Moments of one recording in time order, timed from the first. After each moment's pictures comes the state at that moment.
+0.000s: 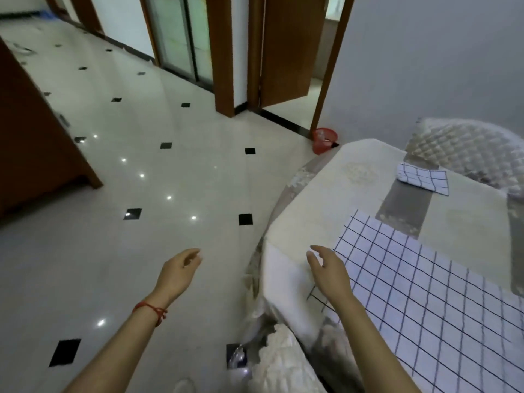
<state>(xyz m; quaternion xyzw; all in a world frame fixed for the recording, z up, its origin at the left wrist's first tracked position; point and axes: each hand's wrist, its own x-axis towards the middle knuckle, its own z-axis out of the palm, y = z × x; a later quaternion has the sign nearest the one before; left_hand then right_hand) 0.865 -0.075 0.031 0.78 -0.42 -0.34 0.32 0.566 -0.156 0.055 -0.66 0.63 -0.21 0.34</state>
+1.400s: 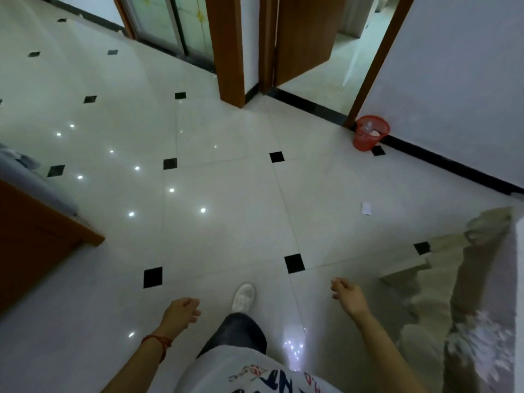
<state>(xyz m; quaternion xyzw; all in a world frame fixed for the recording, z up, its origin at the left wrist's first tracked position) 1.299 -0.484 -0.084 0.80 -0.23 -0.53 0.16 0.939 -0.582 -0.072 -0.40 0.74 -0.17 0.51</state>
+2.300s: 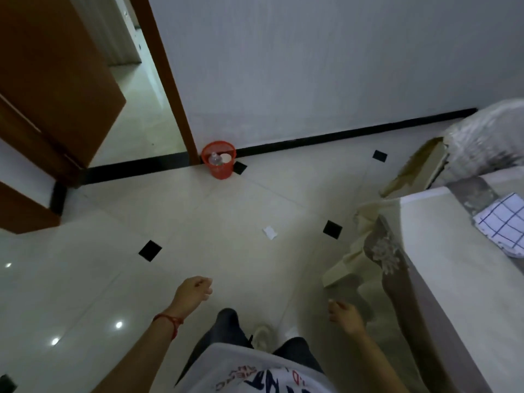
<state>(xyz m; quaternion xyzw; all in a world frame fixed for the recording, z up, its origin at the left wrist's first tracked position) 1.031 -1.056 -0.052 0.58 -0.60 -0.55 -0.03 0.770 -0.813 -0.081 -0.07 0.84 -0.31 0.45</state>
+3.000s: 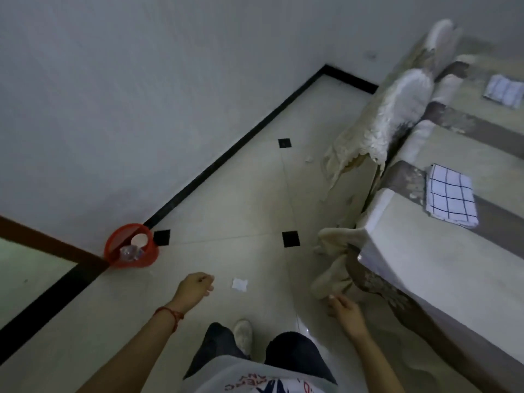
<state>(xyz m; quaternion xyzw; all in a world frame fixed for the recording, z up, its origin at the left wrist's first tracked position) 0.713 -1.317 -0.043 0.36 -0.76 -0.50 -0.21 0.671 -0.969 -0.063 0.19 0.79 -0.51 0.29</state>
